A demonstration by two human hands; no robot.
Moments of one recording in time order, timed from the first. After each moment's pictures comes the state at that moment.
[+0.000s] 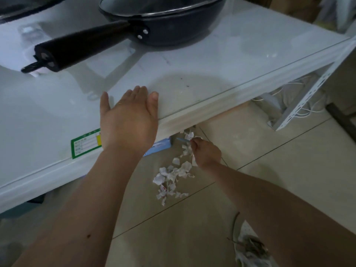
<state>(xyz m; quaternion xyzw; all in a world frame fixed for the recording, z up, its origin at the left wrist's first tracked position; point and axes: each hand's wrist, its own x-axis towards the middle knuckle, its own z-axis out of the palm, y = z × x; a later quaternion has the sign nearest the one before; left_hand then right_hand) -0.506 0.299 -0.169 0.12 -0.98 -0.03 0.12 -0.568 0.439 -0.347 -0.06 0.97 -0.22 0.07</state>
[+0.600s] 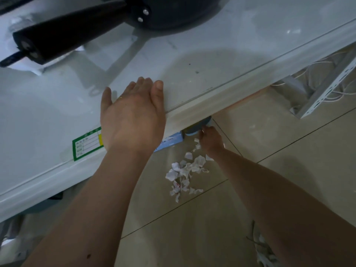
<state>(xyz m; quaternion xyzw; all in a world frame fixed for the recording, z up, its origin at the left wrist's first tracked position) -0.508 0.304 -0.172 0.15 -0.98 -0.02 0.12 -0.610 0.412 -0.389 -0.02 0.94 -0.31 0.15</state>
